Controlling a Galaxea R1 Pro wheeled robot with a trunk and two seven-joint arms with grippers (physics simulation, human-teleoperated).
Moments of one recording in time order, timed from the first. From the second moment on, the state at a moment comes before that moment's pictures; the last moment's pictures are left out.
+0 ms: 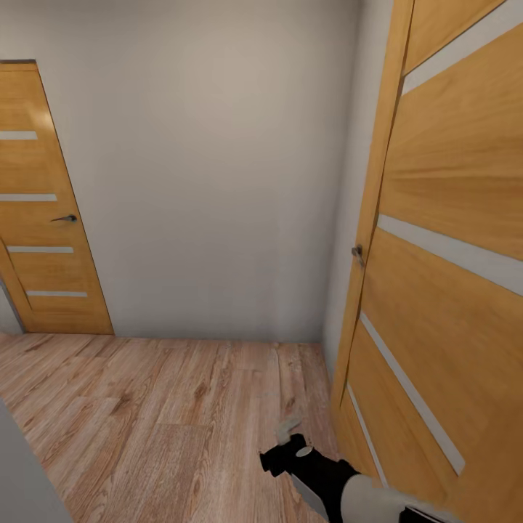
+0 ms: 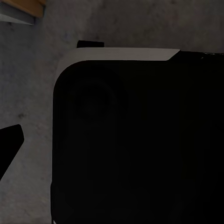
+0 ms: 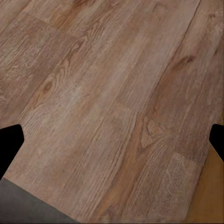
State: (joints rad) left arm -0.01 -0.01 0.01 -0.07 0.07 -0.05 -0.03; right arm -0.69 0.17 1.23 -0.20 -0.85 0.07 -0.08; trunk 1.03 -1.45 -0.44
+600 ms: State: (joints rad) left arm -0.01 -0.01 0.01 -0.07 0.07 -0.05 -0.03; right arm -0.38 -0.07 1.24 -0.15 -0.84 -0.07 0.04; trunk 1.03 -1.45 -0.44
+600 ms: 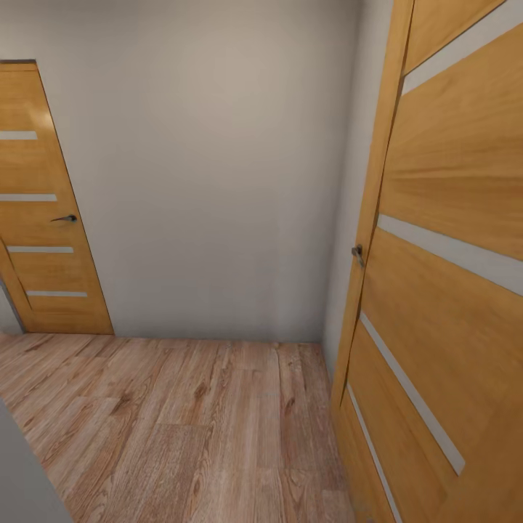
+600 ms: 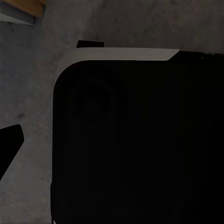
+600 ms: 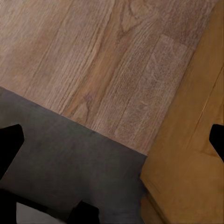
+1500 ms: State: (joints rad) left arm -0.01 -0.01 0.01 -0.07 0.07 -0.05 -0.03; right arm -0.17 -0.10 1.24 -0.01 -0.85 -0.11 0.12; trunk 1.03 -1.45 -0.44
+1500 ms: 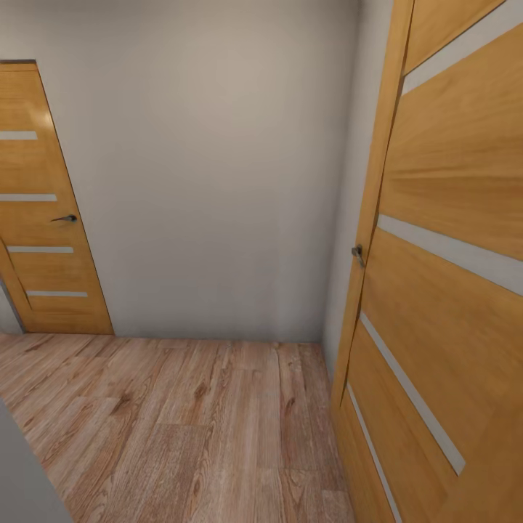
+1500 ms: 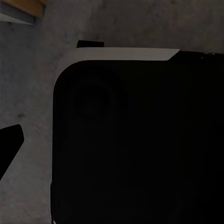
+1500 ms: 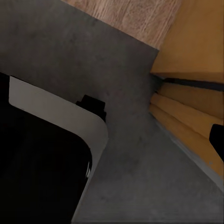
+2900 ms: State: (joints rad) left arm -0.01 -0.01 0.01 -0.07 0.07 -0.05 -0.03; right arm -0.13 -0.10 1.23 -0.01 -0.85 -0.10 0.10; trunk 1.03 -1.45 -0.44
